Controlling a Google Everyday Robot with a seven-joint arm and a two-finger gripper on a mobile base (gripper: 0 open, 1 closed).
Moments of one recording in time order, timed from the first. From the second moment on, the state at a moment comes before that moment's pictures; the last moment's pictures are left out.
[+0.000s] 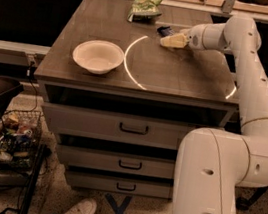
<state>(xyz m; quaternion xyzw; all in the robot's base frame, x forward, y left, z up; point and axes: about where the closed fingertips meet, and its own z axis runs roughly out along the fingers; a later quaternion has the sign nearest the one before) 0.902 -0.144 0.828 -0.33 0.78 0.19 0.49</state>
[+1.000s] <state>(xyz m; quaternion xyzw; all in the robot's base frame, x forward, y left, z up) 0.901 -0.144 0.833 -0.33 0.78 0.19 0.49</state>
